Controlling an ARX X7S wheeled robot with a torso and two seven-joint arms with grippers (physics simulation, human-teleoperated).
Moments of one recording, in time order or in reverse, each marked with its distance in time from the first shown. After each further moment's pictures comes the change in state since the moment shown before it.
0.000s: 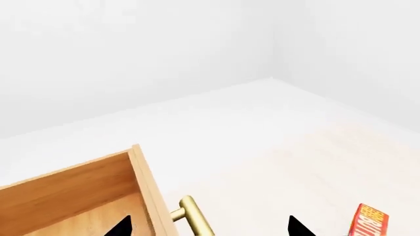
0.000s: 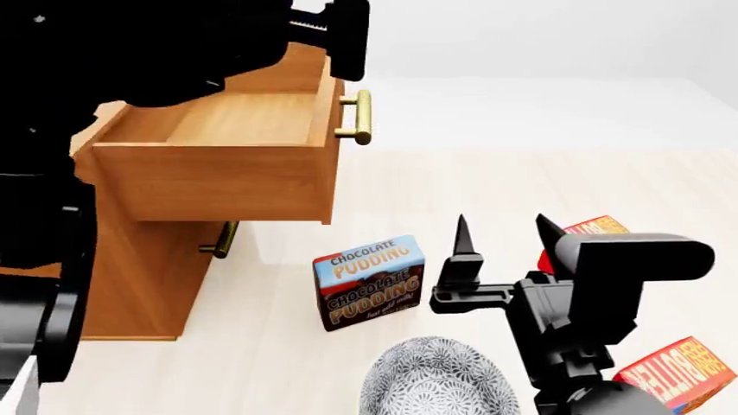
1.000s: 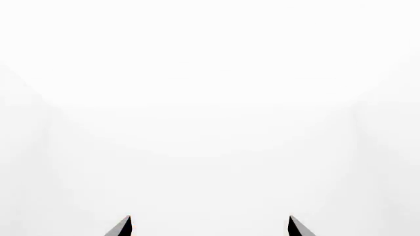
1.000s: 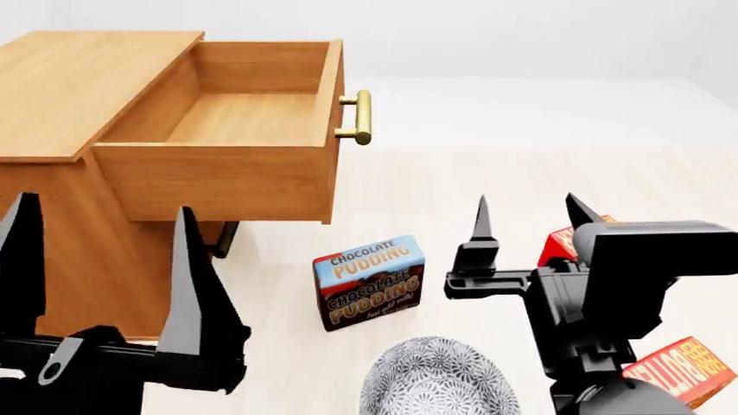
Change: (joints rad) left arm 1.586 -0.387 -0.092 1.079 0.831 1.445 -0.416; right arm 0.054 0.081 -0.052 -0.043 -0.021 -0.003 0.099
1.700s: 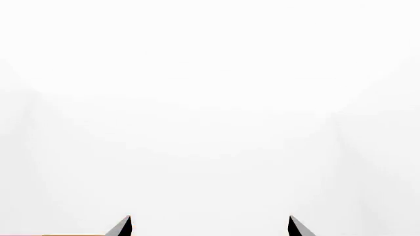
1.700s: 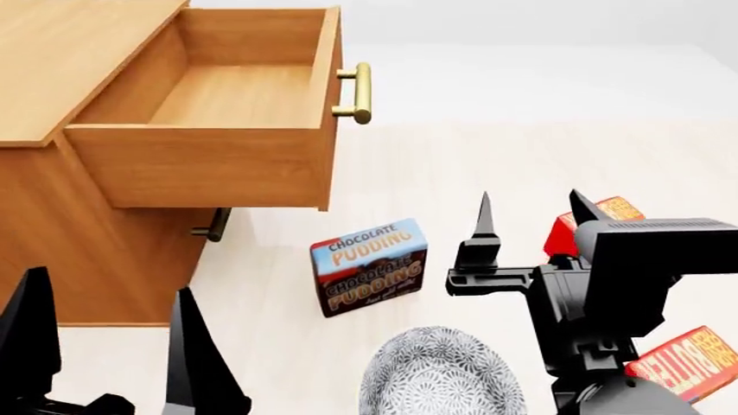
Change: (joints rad) left arm 0.142 0.022 0.046 -0.247 0.117 0.463 0.010; right arm 0.012 0.033 -0.024 0.007 0.023 -0.027 0.041
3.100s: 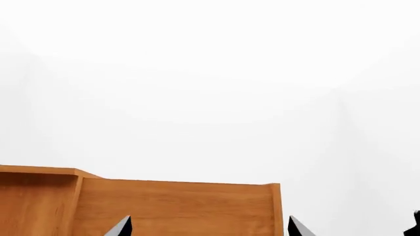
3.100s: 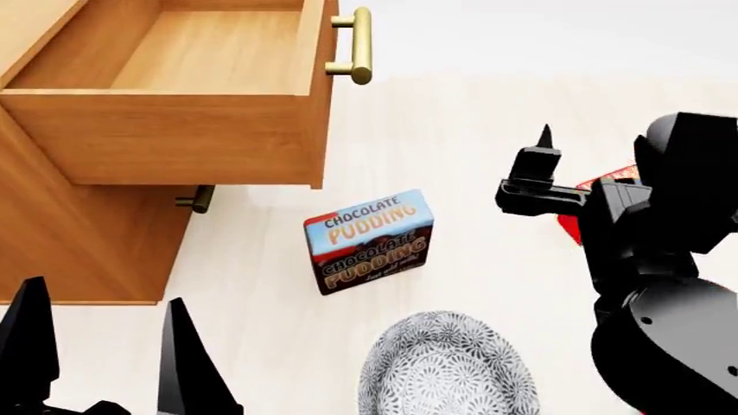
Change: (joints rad) left arm 0.010 -0.009 0.001 -0.068 -0.014 0.091 0.003; right arm 0.356 -0.037 0.224 0.137 0.341 0.324 0.257
